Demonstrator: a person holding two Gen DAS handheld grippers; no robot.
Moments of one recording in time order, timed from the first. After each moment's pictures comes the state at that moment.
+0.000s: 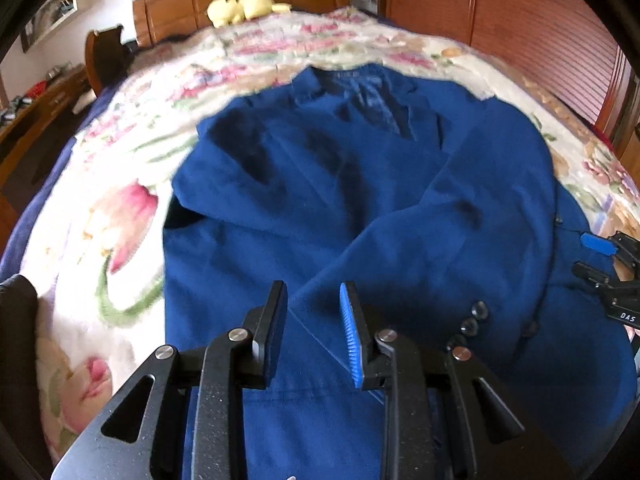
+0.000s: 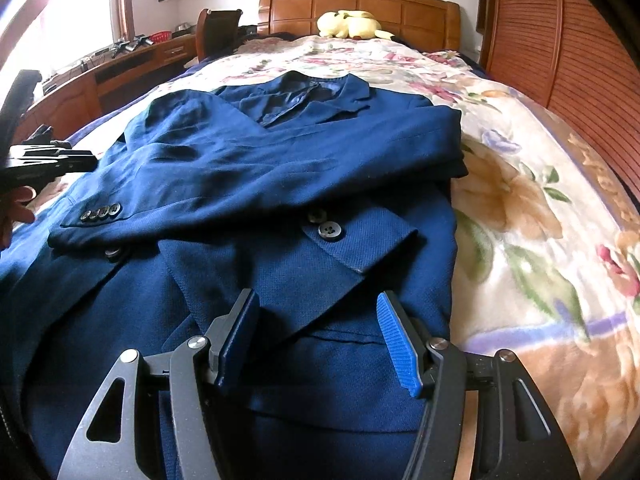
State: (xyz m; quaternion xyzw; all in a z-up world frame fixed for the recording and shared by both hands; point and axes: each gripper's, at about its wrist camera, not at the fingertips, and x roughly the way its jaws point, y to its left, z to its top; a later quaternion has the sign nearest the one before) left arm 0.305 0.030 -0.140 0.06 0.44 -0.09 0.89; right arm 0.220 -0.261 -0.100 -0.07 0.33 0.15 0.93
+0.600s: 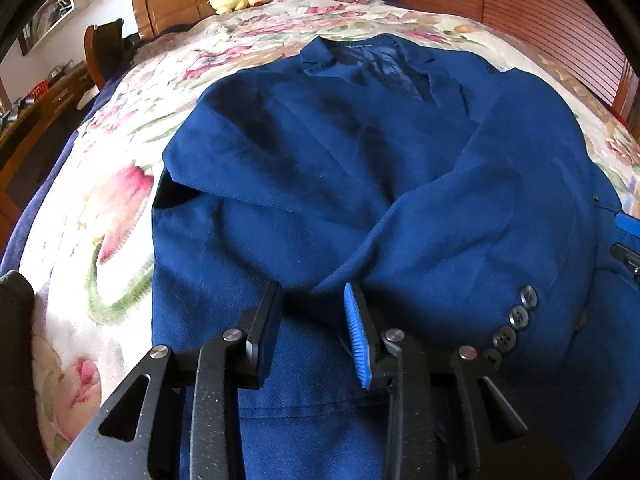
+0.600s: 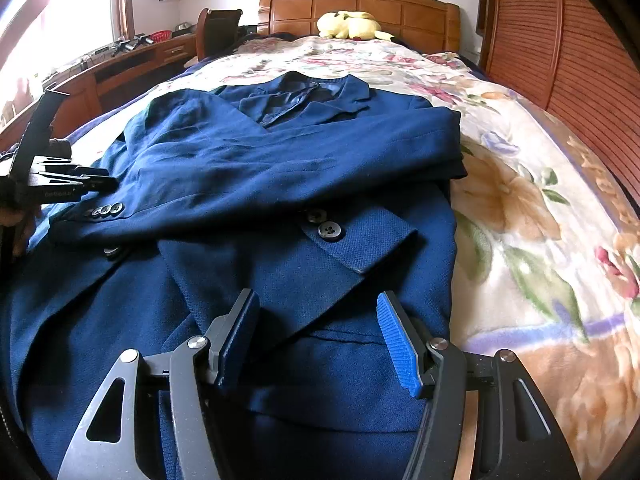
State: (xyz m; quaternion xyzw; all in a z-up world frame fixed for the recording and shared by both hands) left arm 0.306 0.029 -0.166 0.08 0.45 -0.07 0.88; right arm 0.219 -0.262 -0.100 -0.07 0.33 0.15 0.93
